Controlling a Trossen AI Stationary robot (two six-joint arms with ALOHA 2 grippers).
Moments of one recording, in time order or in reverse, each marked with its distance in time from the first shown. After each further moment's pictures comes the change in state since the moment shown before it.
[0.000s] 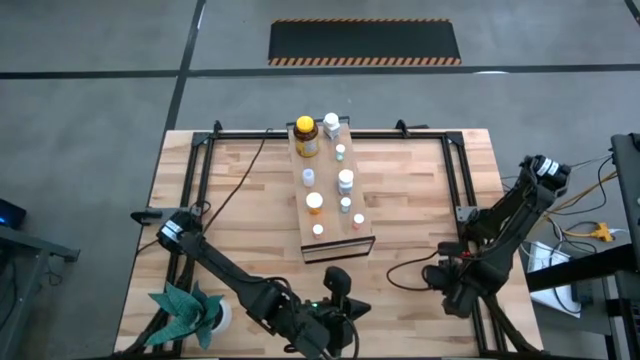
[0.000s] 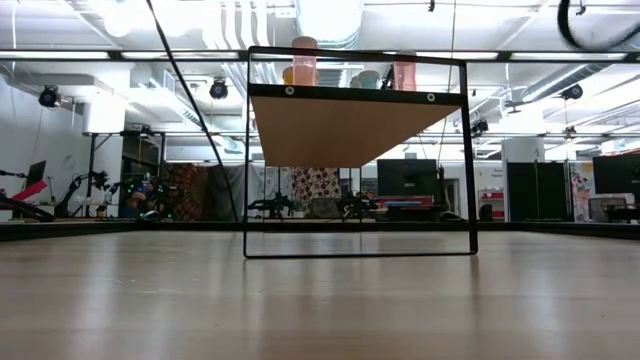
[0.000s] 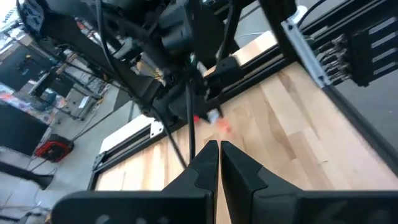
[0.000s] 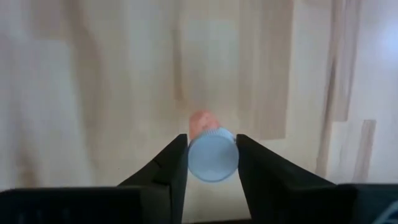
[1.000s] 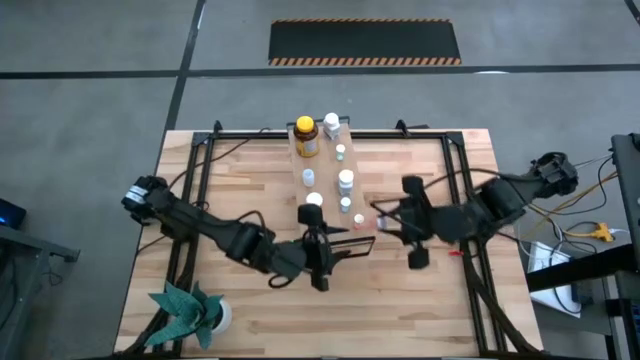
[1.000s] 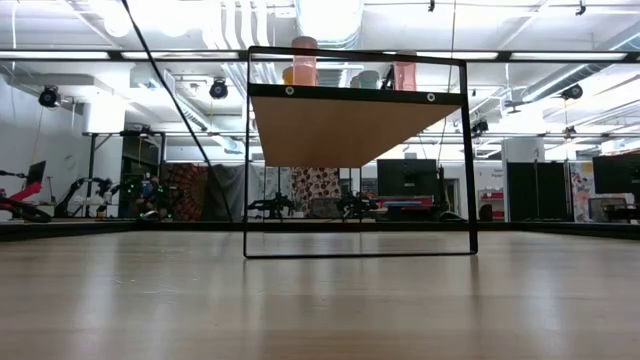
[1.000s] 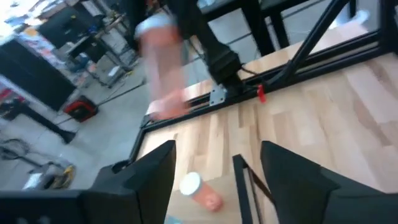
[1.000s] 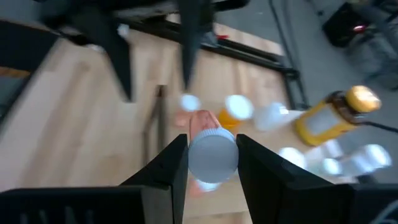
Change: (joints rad) left arm 0.185 -0.385 -0.428 0.111 0.009 -0.048; right arm -0.482 -0.034 0.728 0.094 0.371 -0.944
